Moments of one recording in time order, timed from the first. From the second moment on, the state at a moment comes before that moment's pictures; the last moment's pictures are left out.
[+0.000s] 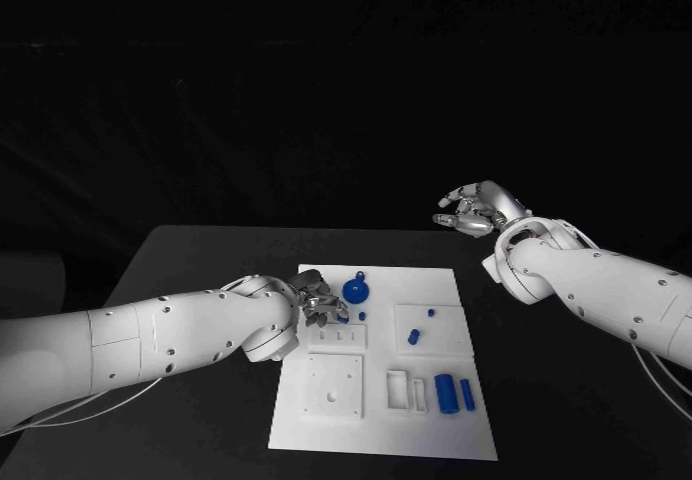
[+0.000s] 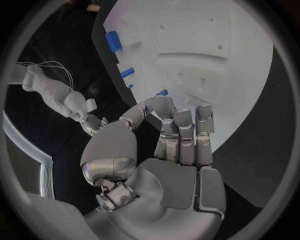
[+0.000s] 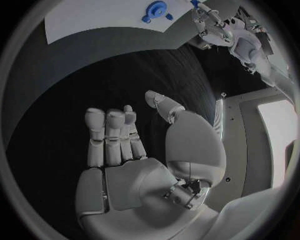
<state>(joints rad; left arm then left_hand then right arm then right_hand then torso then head) 1.28 -0.66 -0.24 1.40 -0.90 -0.35 -0.38 0.85 -0.02 0.64 -0.29 0.43 1.10 0.10 0.44 0.54 1.48 -0.08 0.73 0.63 1.20 -0.14 1.24 0.68 0.01 0.91 -0.12 0.91 1.31 1.27 -0.61 0.00 1.10 -1.06 -0.56 -0.01 1.00 -0.26 0.64 -0.14 0.33 0.88 0.14 0.27 0.46 1.04 0.03 1.10 0.98 1.27 -0.08 1.14 0.92 0.16 1.07 -0.07 1.39 0.60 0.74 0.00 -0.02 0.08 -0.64</state>
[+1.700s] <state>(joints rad) 1.24 -0.66 -0.24 1.39 -1.06 -0.28 -0.41 0.83 -0.01 0.65 -0.29 0.49 1.10 0.10 0.45 0.64 1.48 -0.08 0.79 0.62 1.20 -0.15 1.27 0.66 0.01 0.91 -0.12 0.94 1.31 1.27 -0.61 0.00 1.10 -1.05 -0.53 -0.02 1.00 -0.26 0.63 -0.14 0.36 0.87 0.14 0.27 0.46 1.04 0.03 1.10 0.97 1.27 -0.08 1.14 0.93 0.16 1.07 -0.07 1.39 0.60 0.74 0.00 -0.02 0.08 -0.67</state>
